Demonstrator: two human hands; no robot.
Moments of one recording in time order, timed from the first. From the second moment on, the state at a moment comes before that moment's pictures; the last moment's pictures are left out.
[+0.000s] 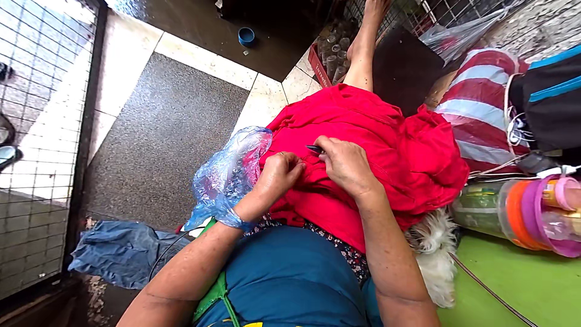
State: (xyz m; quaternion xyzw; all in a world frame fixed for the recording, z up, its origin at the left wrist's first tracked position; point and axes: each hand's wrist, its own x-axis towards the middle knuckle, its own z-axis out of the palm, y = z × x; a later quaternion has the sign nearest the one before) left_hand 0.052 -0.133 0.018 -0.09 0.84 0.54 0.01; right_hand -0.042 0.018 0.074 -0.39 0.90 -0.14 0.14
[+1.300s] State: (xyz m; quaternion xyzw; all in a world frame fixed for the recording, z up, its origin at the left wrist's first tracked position) left_hand 0.079 -0.179 0.037 0.02 0.89 0.45 -0.01; right_hand 0.004 0.157 0.090 -0.06 0.95 -0.30 0.03
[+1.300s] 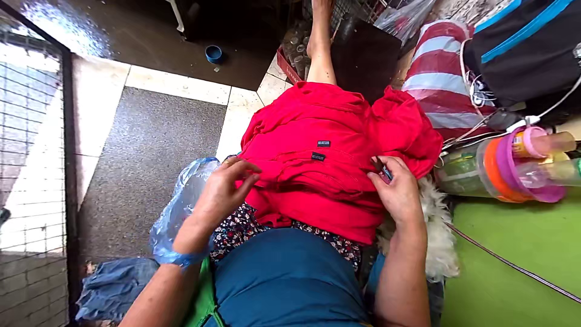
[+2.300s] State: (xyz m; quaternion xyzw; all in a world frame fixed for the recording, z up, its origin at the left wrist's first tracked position) left_hand -0.060 -0.054 0.048 0.17 0.84 0.48 -0.18; right_hand -0.073 0.129 0.033 -0.02 0.82 -0.55 -0.16
